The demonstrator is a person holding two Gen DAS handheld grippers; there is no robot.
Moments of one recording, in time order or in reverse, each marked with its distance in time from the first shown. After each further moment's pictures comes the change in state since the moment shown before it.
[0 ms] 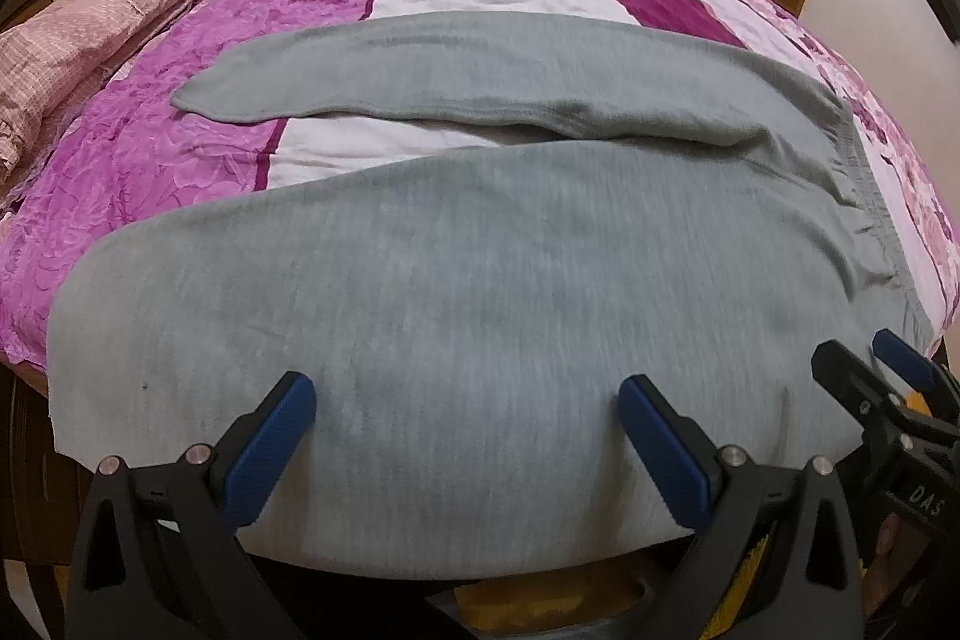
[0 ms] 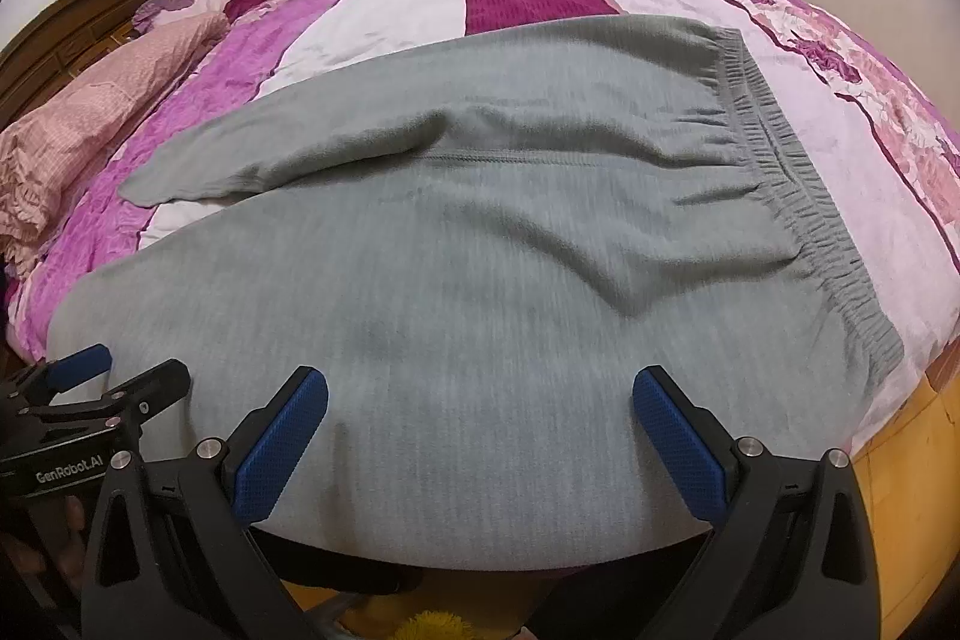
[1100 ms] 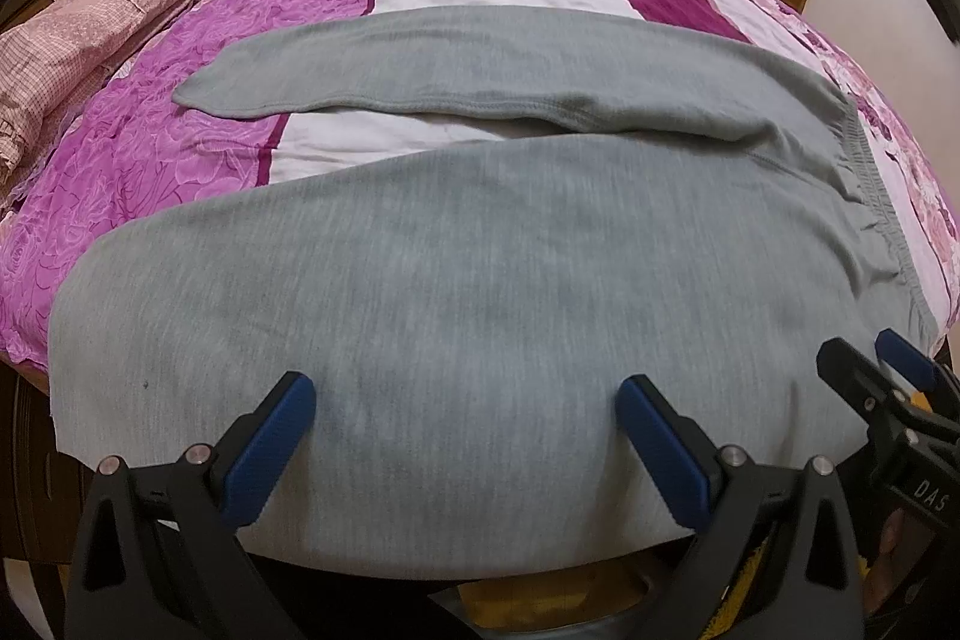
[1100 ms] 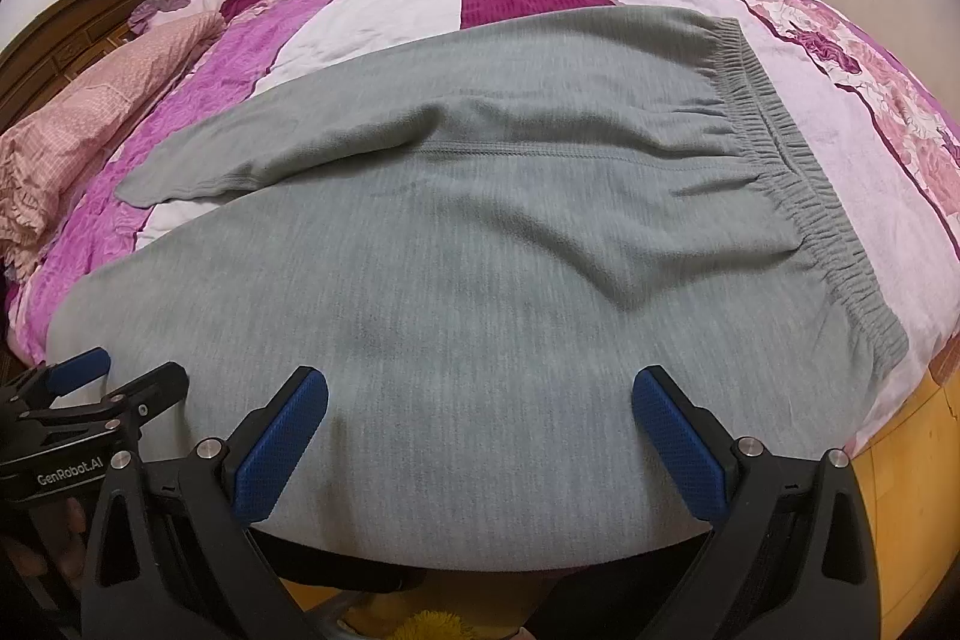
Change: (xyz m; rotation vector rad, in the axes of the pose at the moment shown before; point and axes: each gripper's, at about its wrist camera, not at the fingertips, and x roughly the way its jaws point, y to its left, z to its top) left arm 0.003 -0.002 0.001 -0.003 0.008 0.011; right arm 0.003 -0.001 -0.001 0.007 0.006 0.001
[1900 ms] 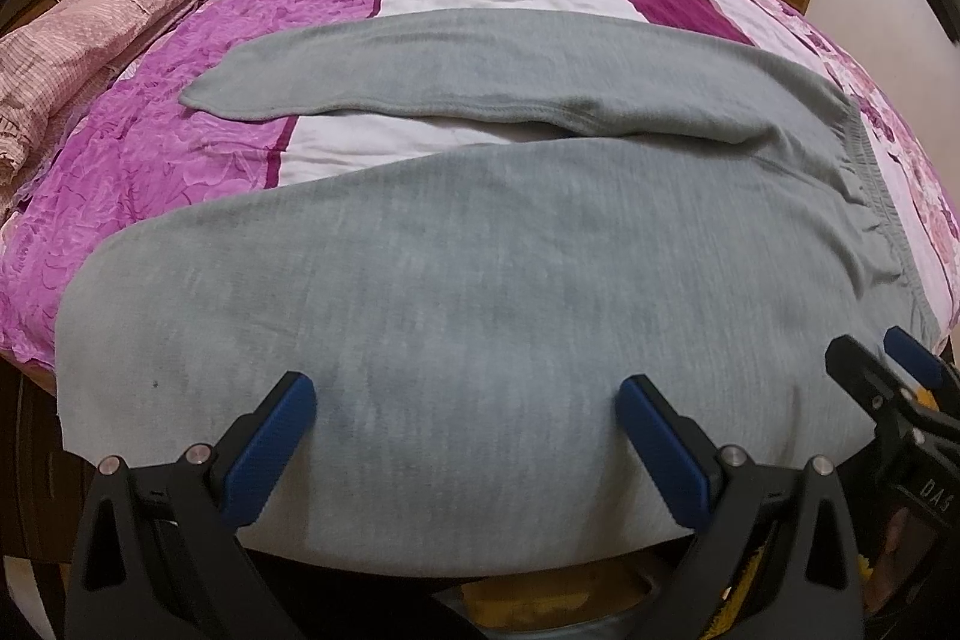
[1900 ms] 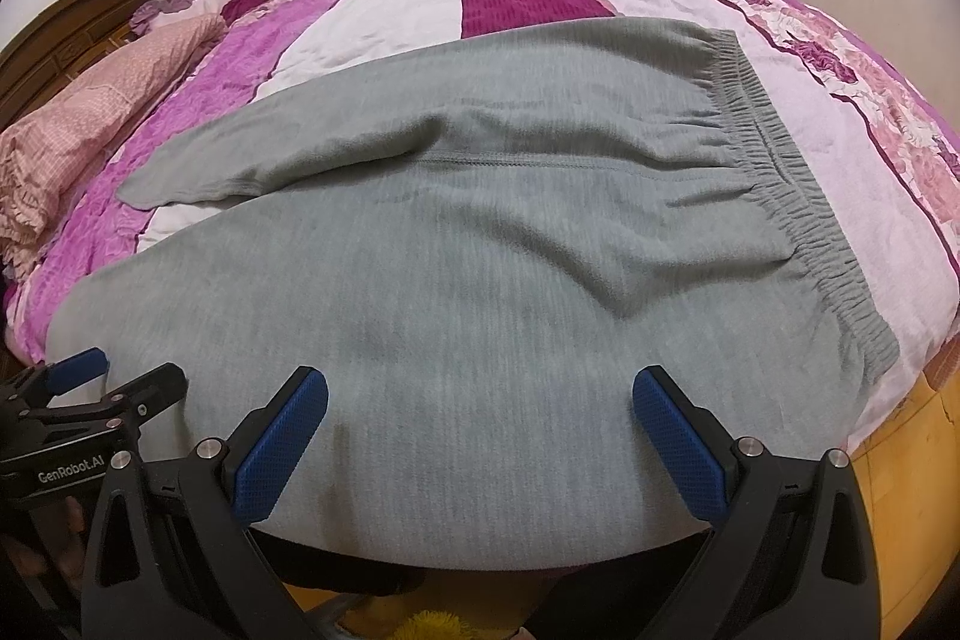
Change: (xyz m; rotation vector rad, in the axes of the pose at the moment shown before) left arm -0.003 0.005 -0.003 0.003 -0.005 0.011; right arm -0.004 0.001 0.000 -0.005 -0.015 -0.008
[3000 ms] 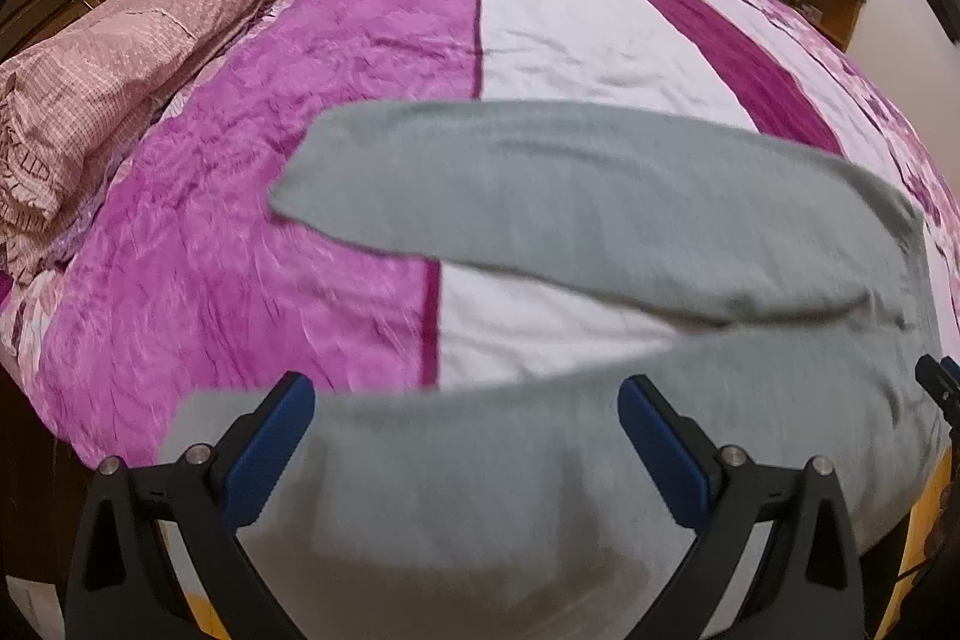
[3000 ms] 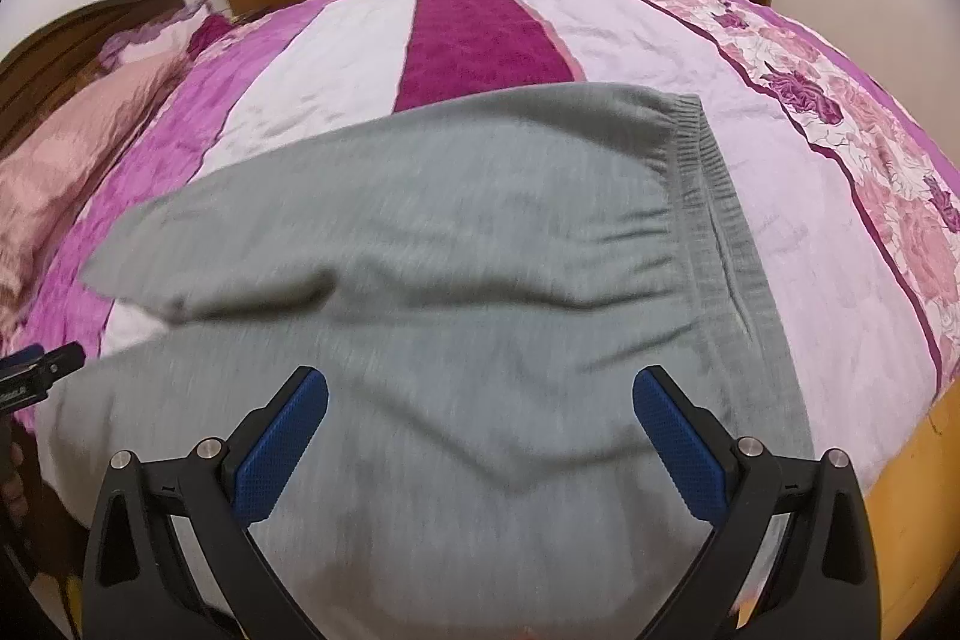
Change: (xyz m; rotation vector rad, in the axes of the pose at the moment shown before) left arm 0.000 0.078 0.096 -0.052 -0.031 0.075; right arm 0.012 -0.047 0.078 0.044 -0.019 -0.038
